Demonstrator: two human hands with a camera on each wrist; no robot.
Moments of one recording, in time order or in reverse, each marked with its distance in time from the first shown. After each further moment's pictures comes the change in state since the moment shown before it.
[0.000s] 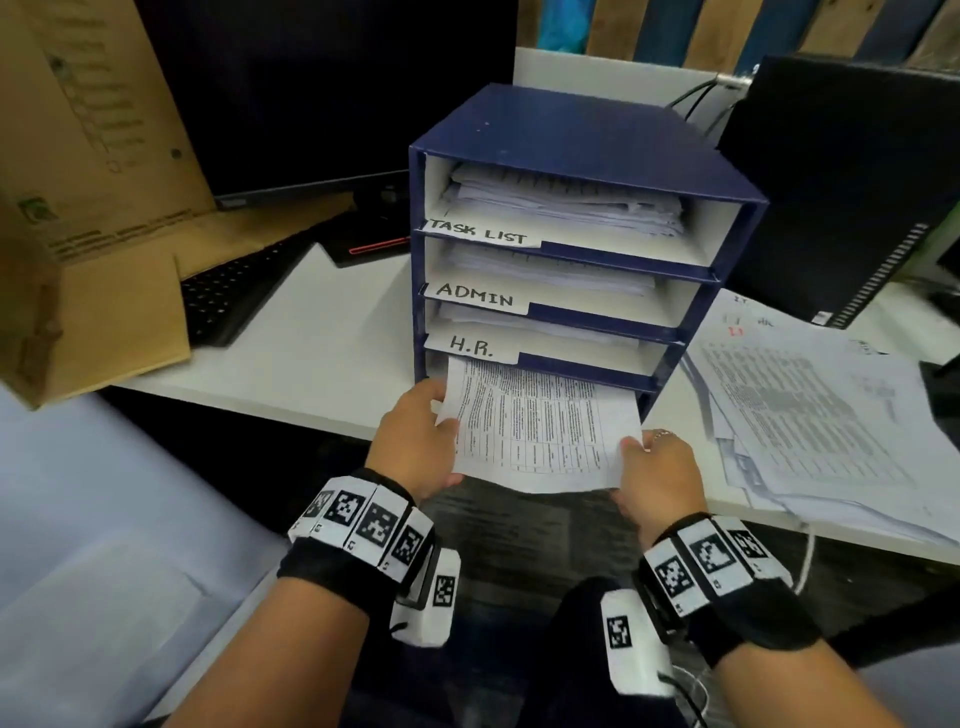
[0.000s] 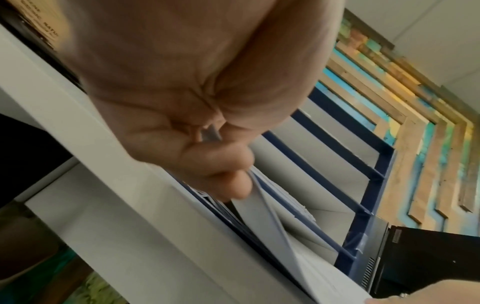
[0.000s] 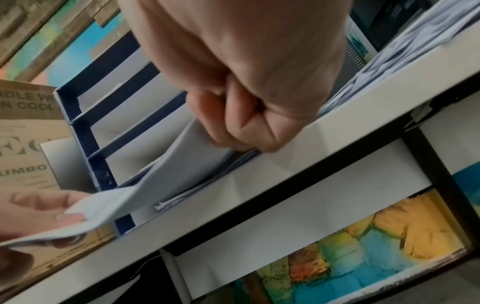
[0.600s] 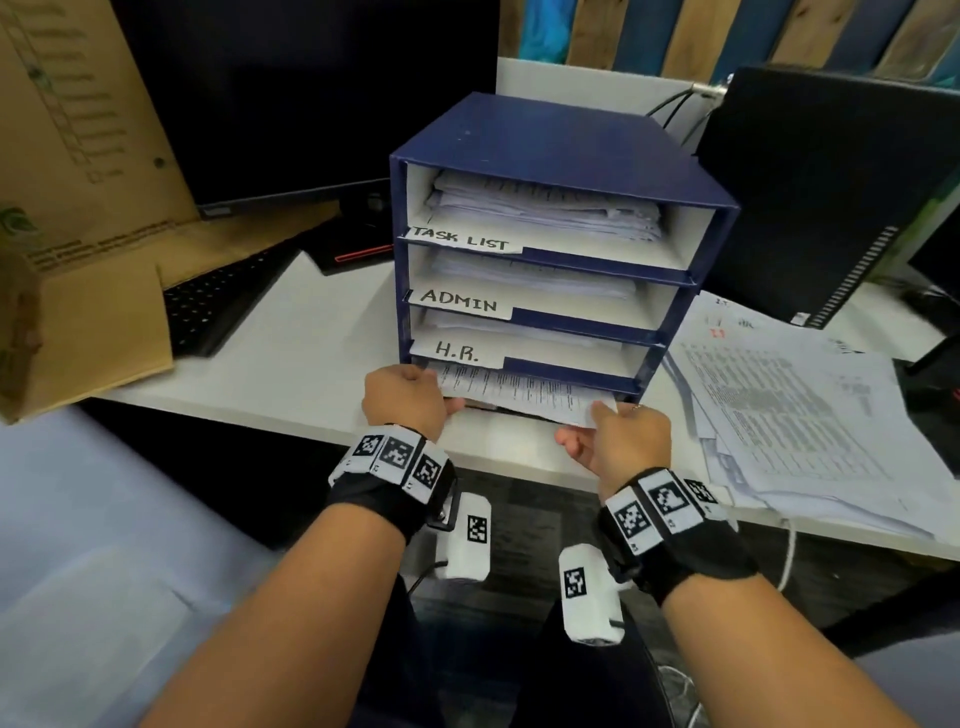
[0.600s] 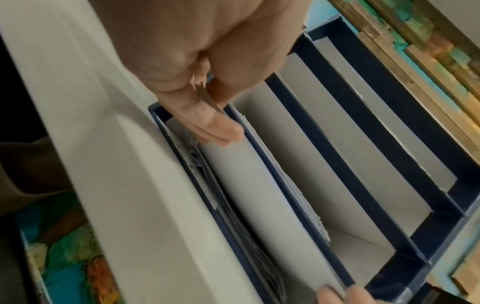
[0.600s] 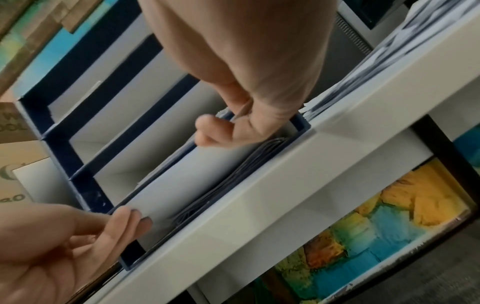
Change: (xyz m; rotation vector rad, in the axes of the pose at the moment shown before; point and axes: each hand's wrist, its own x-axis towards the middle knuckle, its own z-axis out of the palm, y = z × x) left_hand 0.045 0.017 0.020 -0.301 0.442 -0.157; right_hand 0.007 -0.032 0.013 0.600 0.017 0.120
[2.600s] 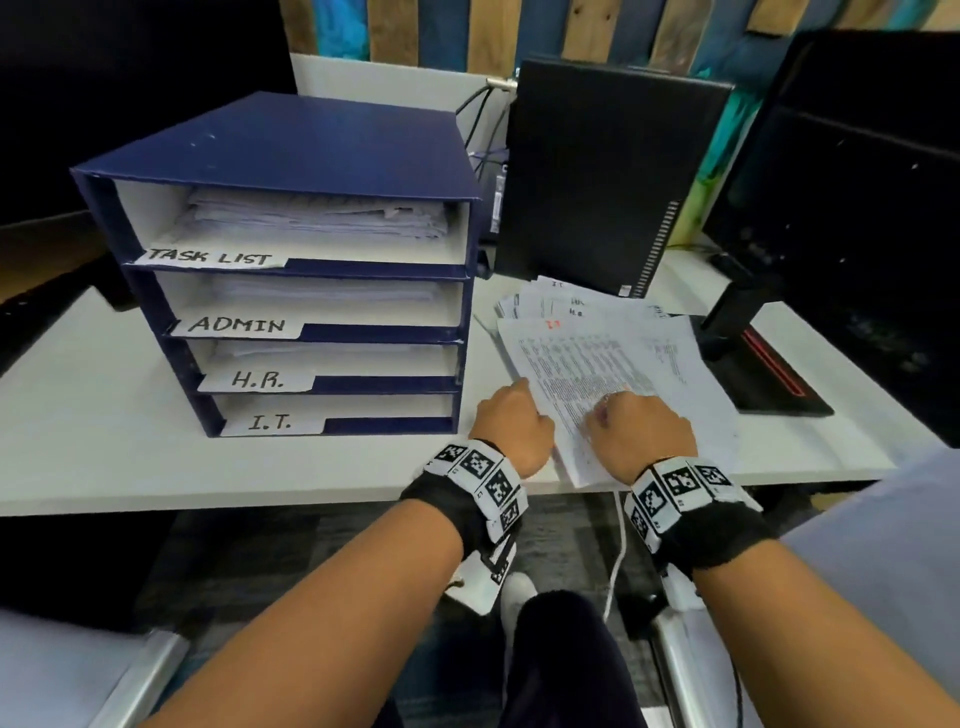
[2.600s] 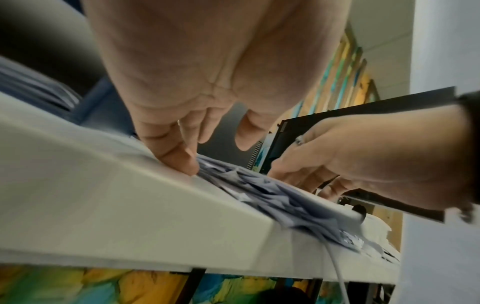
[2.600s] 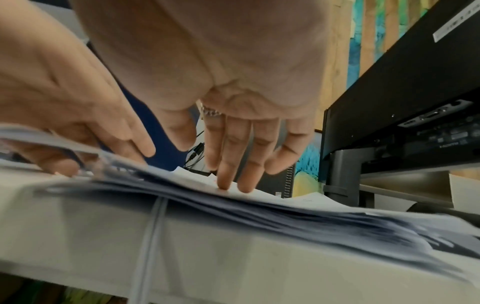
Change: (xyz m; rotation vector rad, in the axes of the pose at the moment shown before) left_hand -0.132 0.004 0.196 0.658 -0.847 0.575; right_hand 0.059 -0.037 -0.178 -1.385 0.124 -0.393
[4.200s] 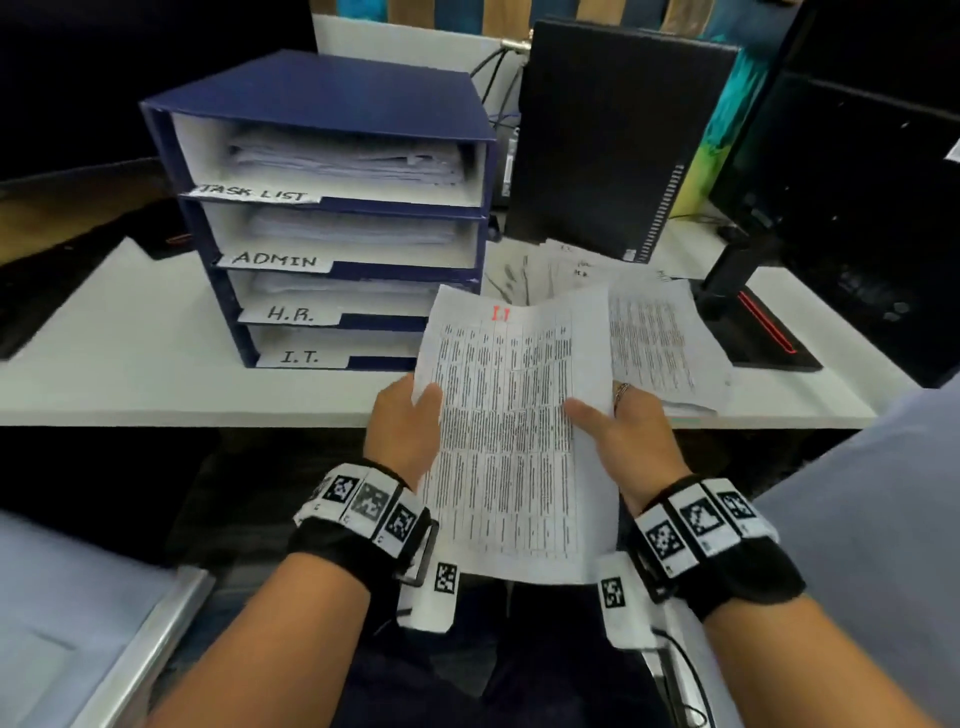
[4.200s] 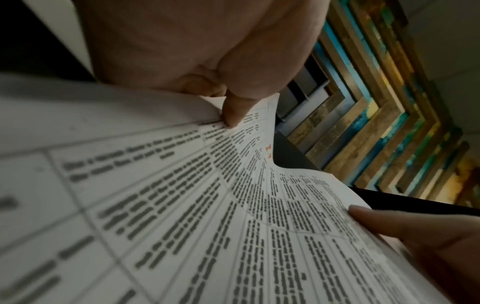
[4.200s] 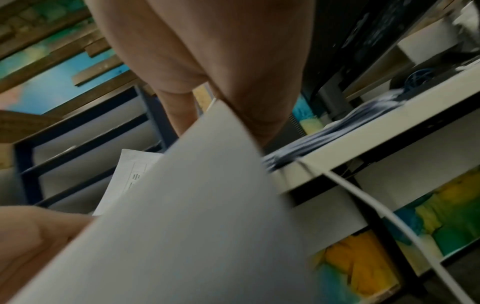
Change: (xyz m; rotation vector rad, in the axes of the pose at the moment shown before) left_hand -0.111 -0.062 -0.040 -0.388 0.342 -0.232; right_hand -0.094 -0.007 0.005 1.143 -0.108 0.027
